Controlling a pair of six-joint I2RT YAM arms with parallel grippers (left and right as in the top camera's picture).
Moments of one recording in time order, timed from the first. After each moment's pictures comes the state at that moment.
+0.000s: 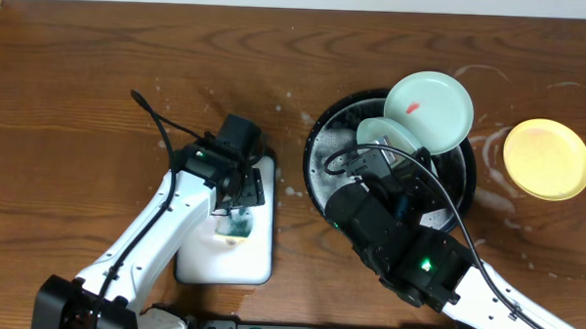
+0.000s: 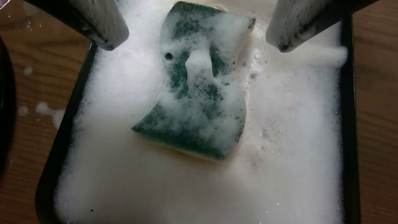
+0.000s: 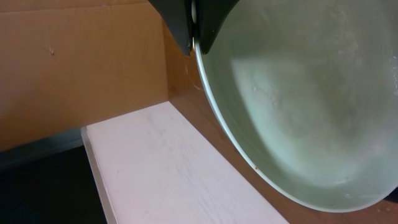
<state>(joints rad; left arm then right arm) -0.38 1.44 0.98 -0.95 -0.09 -0.56 0.95 1.17 0.95 -0.67 1.22 -0.18</state>
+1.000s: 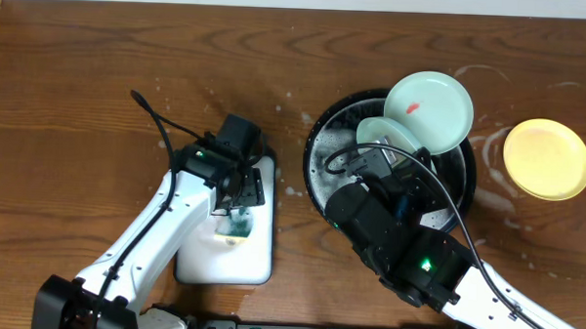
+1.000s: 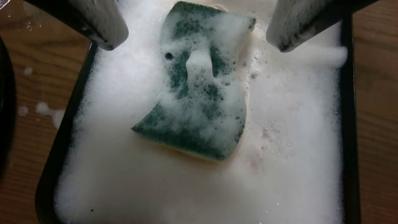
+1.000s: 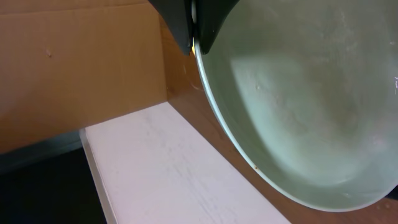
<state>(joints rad) -0.38 1.44 0.98 -0.95 -0.09 -0.56 0.95 1.17 0.95 -0.67 1.22 -0.16</state>
